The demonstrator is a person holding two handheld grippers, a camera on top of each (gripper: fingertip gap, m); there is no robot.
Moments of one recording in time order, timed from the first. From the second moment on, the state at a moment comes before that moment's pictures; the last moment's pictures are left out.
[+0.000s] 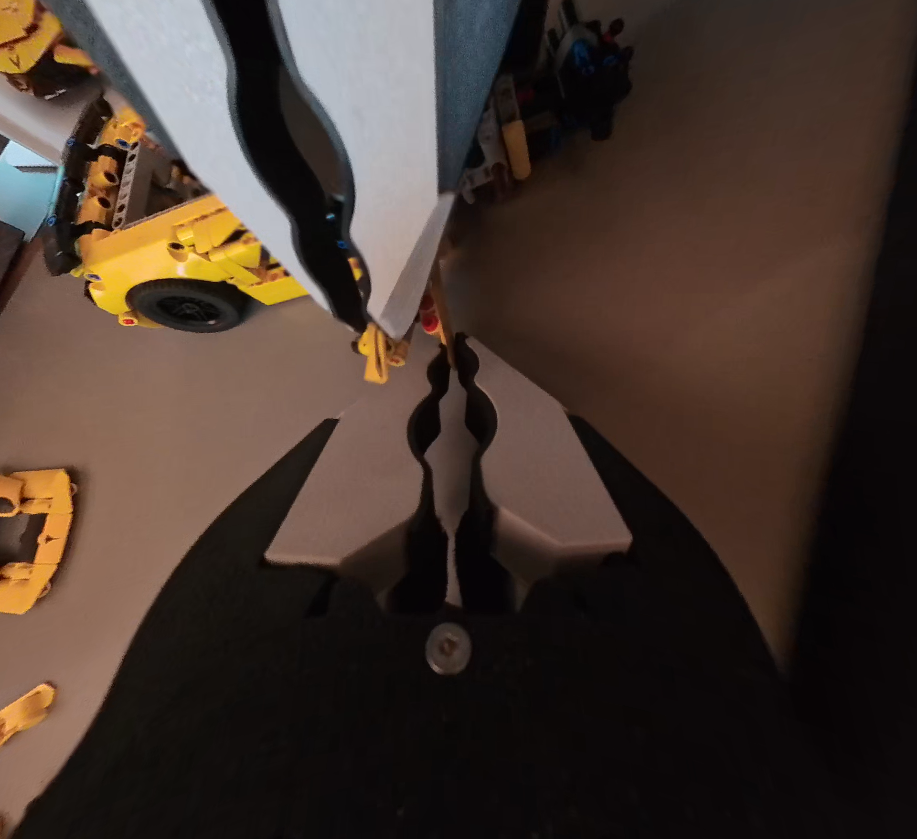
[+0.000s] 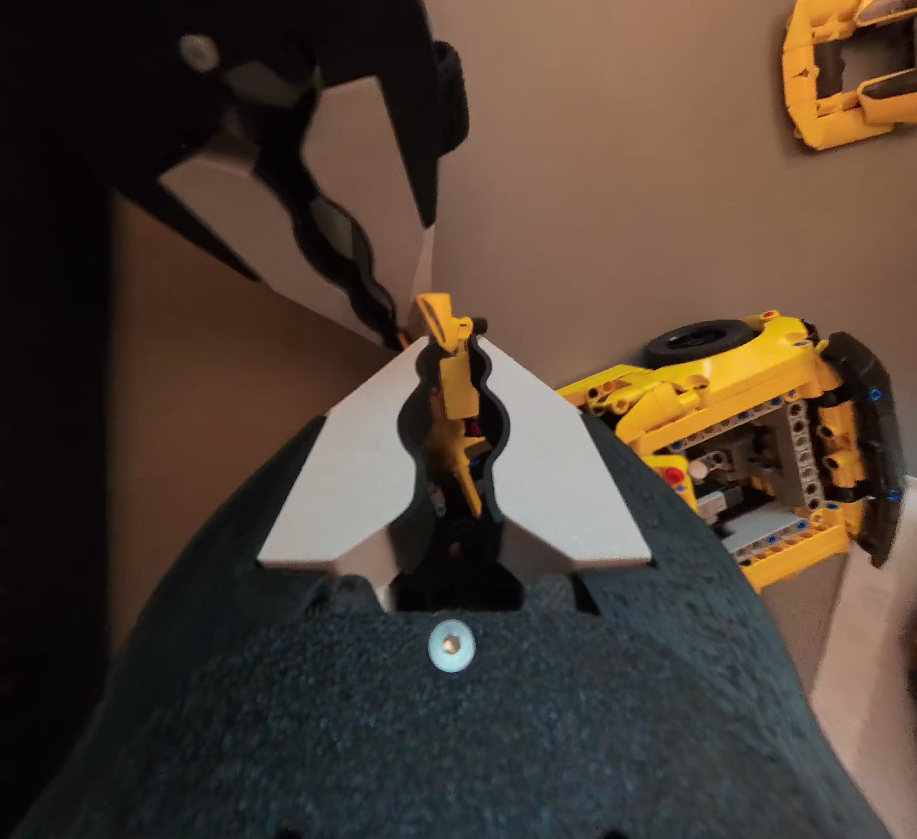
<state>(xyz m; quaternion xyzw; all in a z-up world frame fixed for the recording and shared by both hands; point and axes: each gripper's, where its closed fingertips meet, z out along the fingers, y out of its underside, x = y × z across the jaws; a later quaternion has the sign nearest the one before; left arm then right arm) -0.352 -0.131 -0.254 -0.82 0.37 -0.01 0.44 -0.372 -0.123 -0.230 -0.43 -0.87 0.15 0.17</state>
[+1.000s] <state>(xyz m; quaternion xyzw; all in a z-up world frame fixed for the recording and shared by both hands) -0.327 -0.141 -0.247 -0.77 0.43 -0.02 0.47 -0.338 -0.138 -0.236 -0.34 -0.91 0.23 -0.06</state>
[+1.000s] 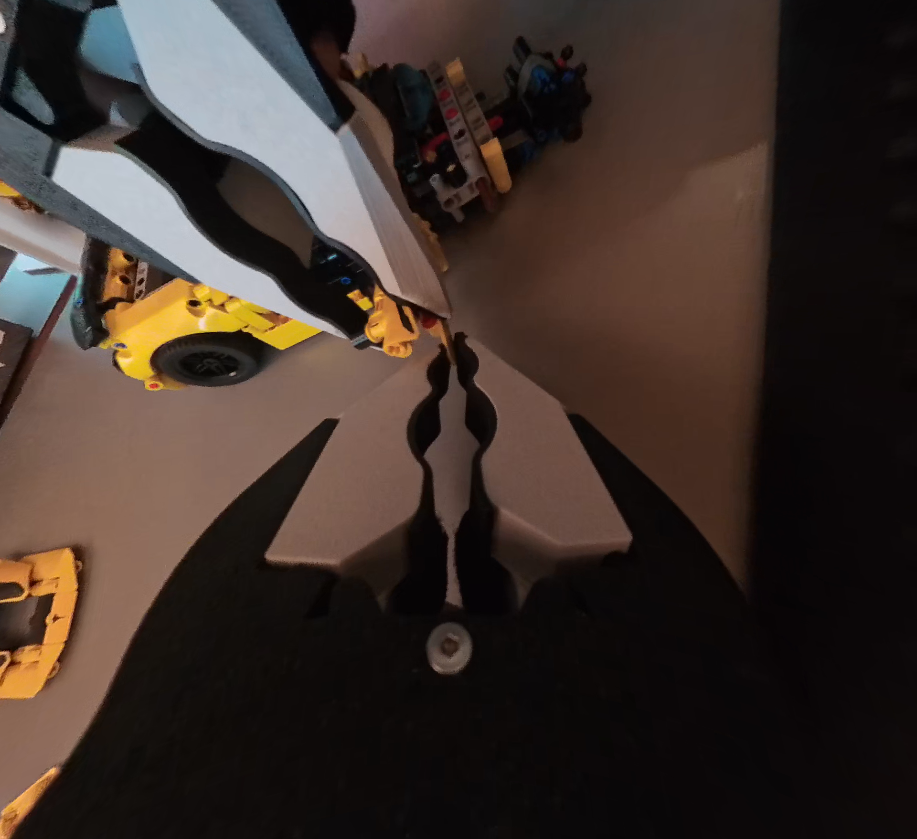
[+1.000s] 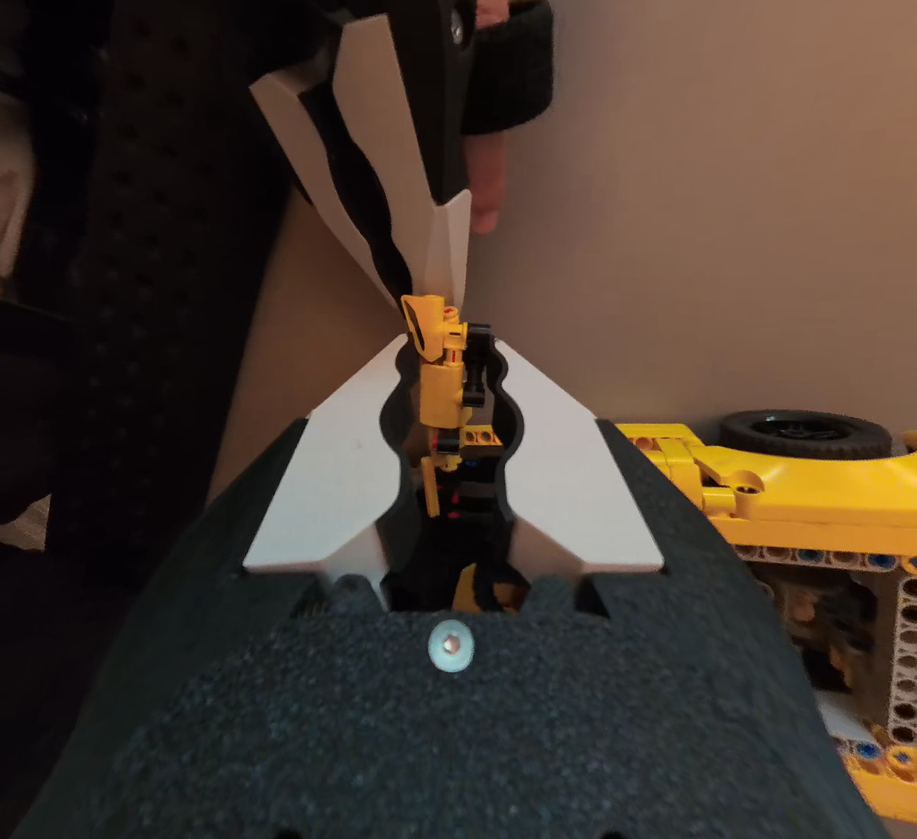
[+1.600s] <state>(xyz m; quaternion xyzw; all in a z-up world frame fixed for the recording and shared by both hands) -0.320 -0.142 -0.250 -0.80 0.40 -0.06 0.44 -0.348 -0.142 -0.192 -0.42 -0.86 0.26 0.10</state>
